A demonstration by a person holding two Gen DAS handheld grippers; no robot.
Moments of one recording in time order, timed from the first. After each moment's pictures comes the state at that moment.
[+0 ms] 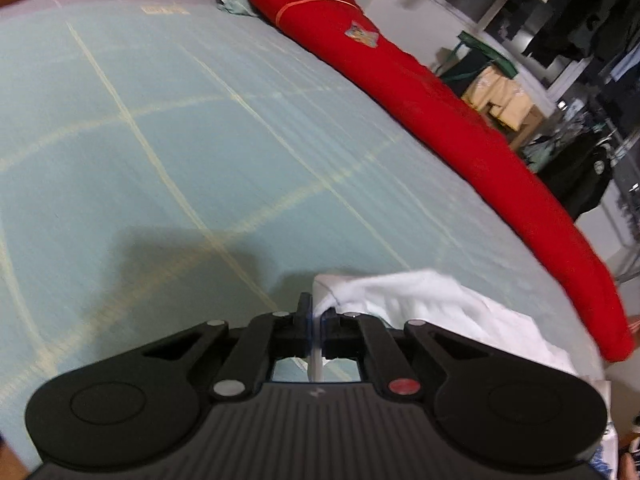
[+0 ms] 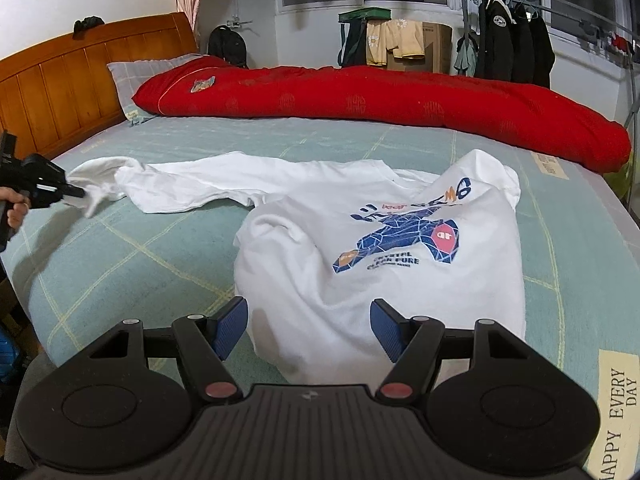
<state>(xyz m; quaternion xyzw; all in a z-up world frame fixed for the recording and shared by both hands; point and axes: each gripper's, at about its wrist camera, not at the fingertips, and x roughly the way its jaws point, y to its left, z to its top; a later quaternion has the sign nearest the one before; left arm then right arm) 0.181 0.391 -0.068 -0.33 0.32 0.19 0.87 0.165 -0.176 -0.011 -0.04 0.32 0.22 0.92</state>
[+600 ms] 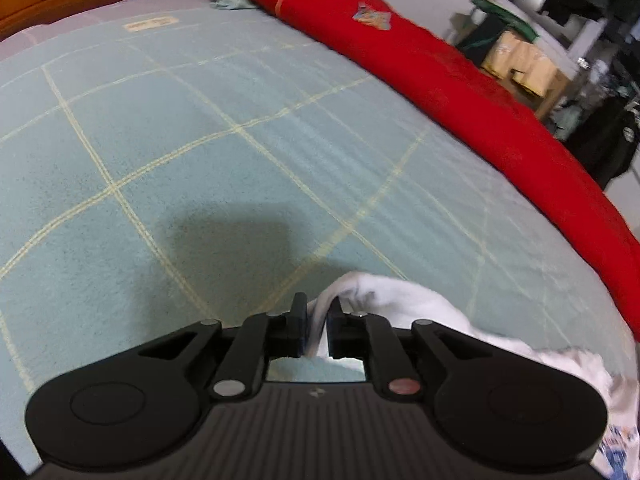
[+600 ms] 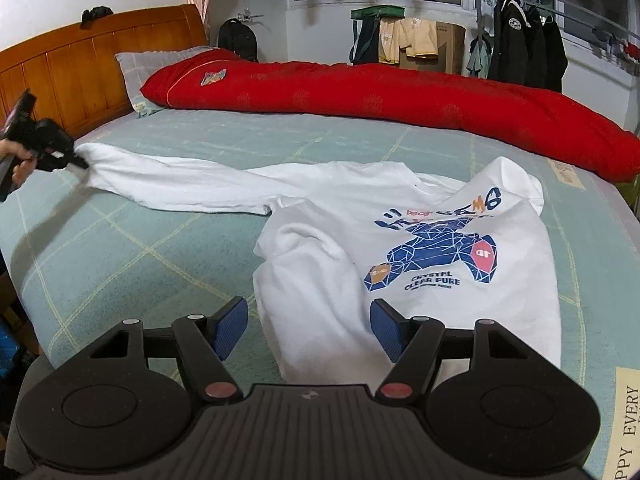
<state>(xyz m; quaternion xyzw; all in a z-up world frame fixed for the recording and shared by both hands) 0.235 0.433 -0.052 -0.29 0.38 0.20 0.85 0.175 -0.149 -0.014 -0.05 0.33 0.23 0.91</state>
